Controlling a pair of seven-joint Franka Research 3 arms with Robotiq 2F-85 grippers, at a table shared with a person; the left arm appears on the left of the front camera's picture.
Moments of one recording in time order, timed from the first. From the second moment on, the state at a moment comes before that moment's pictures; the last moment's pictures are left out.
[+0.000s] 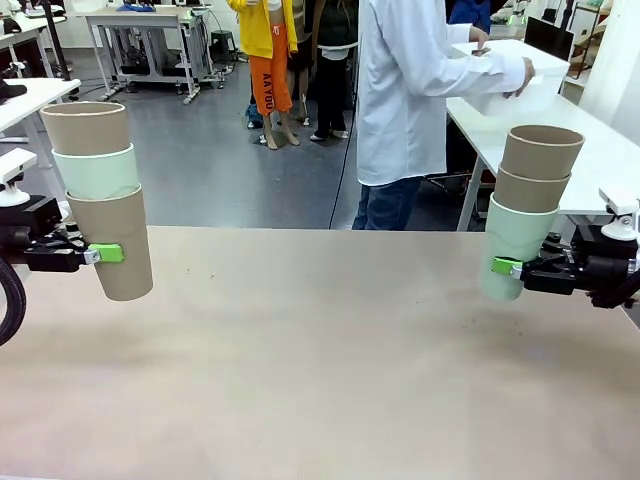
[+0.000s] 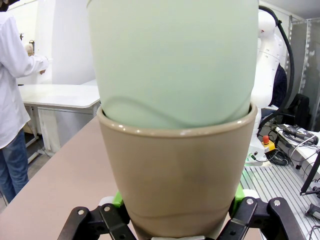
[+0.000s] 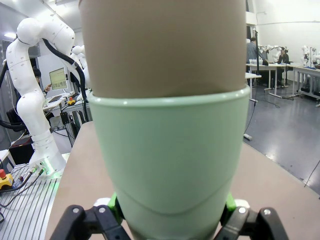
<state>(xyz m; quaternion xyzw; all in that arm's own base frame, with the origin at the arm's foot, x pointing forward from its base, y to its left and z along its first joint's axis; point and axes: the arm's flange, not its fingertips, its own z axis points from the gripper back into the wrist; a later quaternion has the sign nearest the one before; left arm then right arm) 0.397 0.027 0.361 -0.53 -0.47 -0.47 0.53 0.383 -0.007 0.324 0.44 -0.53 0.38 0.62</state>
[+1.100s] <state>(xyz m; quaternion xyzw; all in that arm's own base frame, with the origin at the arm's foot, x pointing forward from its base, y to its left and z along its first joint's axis) 0.397 0.027 0.361 -0.53 -0.47 -0.47 0.53 0.383 -0.007 0.324 0.44 -0.53 0.38 0.62</state>
